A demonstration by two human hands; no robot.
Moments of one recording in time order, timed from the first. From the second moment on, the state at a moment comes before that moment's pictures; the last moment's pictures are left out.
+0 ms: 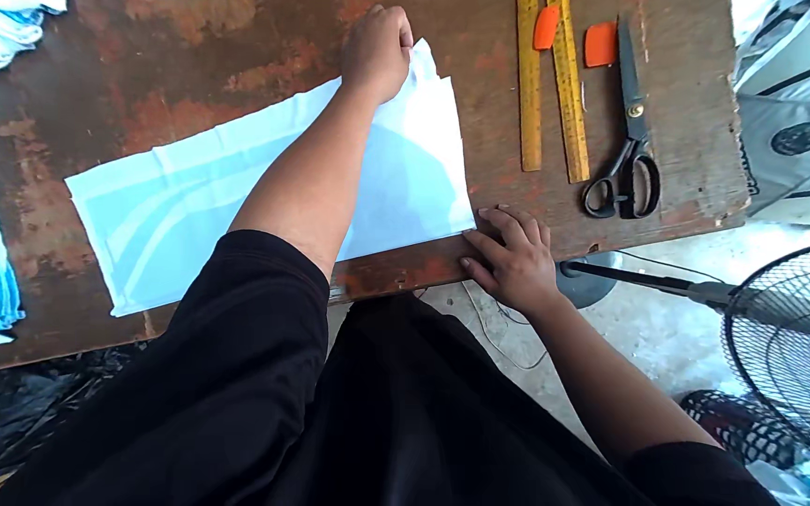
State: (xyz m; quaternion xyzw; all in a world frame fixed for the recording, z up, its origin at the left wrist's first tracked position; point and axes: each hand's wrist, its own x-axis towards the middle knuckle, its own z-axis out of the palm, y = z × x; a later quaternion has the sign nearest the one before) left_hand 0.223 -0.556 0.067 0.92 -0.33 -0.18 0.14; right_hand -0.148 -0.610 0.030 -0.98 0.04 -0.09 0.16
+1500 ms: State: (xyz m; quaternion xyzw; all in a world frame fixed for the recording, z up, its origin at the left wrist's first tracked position) left_hand 0.148 -0.474 0.074 0.87 -0.47 -0.13 0.09; right_hand -0.149 -0.610 0.024 -0.98 0.04 -0.13 0.14
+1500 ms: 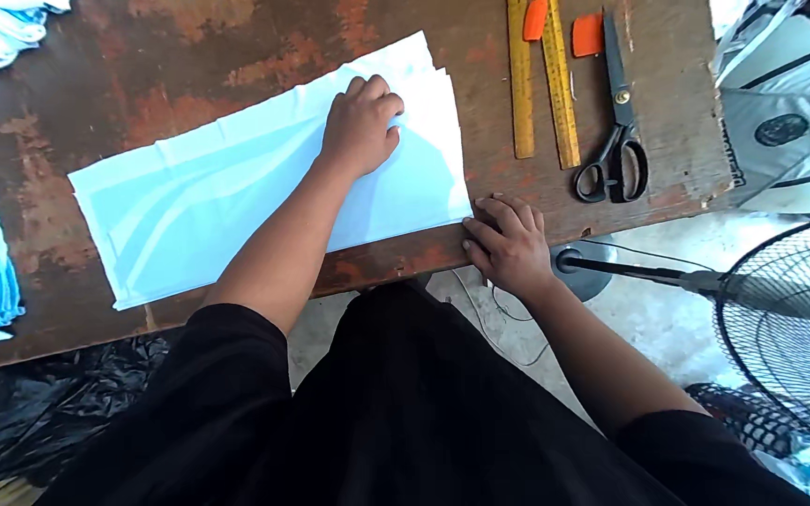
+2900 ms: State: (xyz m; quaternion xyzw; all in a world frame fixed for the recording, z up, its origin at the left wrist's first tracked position) left_hand 0.253 -0.050 0.080 0.89 -0.42 -0.15 0.08; right_hand 0.015 -0.248 0.030 -0.99 -0.12 -0.02 0.09
